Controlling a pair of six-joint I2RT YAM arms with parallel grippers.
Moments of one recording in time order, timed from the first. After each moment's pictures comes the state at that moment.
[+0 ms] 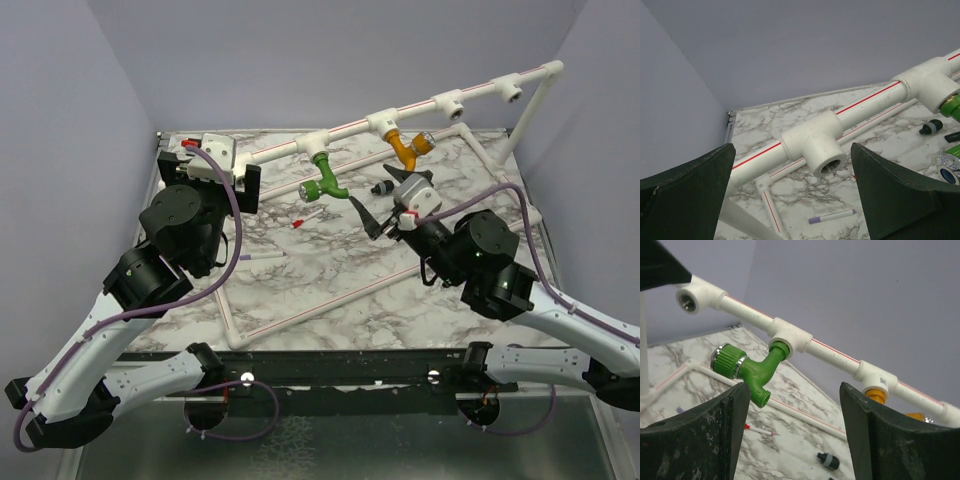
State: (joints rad) left arm -0.82 0.91 1.38 -0.47 -0.75 0.17; right arm 1.11 0.97 1.12 0.12 0.39 -0.44
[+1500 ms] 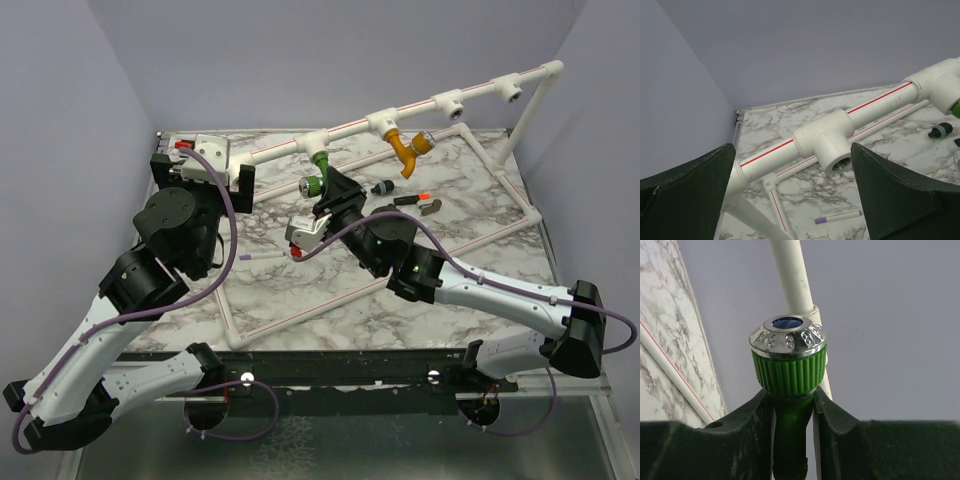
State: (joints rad) left arm -0.82 0.90 1.38 -0.47 -0.79 0.19; right arm 1.11 1.34 1.13 0.27 0.43 -1.40
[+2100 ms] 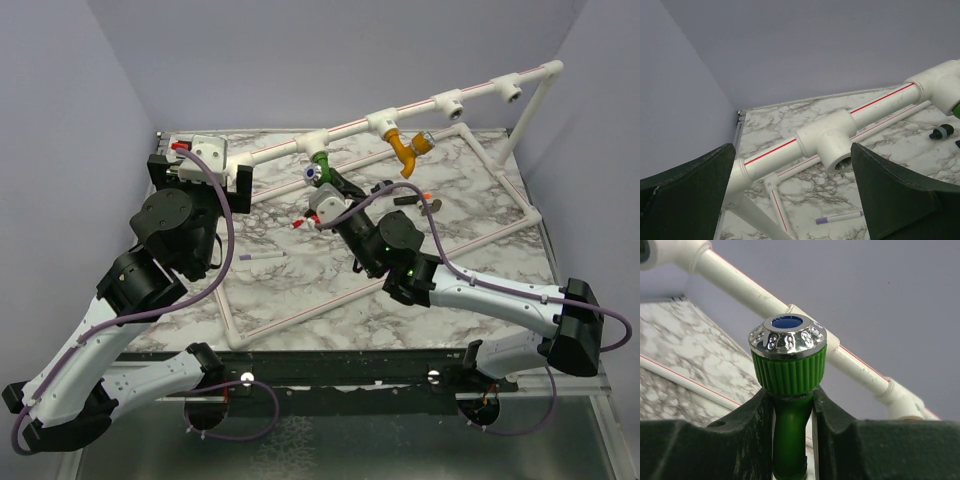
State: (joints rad) left arm -0.82 0.89 1.38 -0.47 -0.79 0.19; right arm 1.11 1.36 1.07 0.55 0.50 -0.88
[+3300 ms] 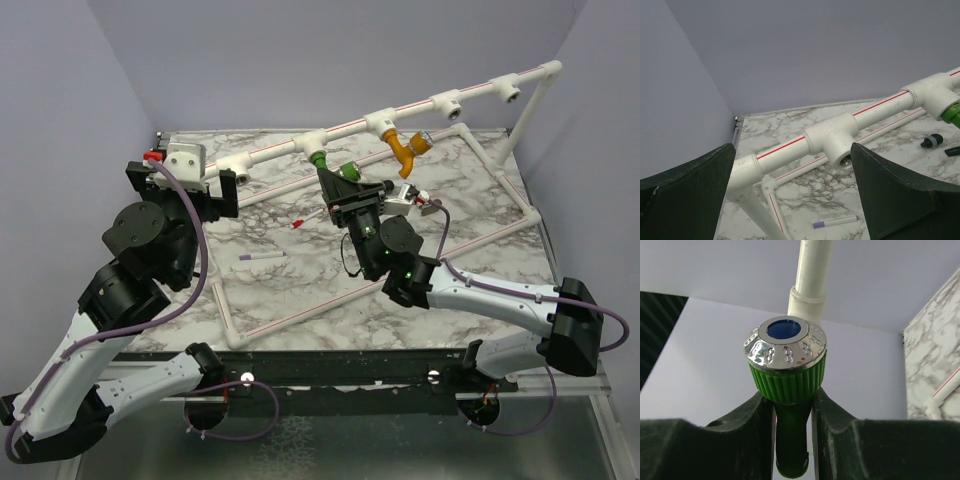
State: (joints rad) left arm -0.82 0.83 1.38 -0.47 -0.77 0.19; right arm 1.10 1.36 1.00 0.64 0.80 1.19
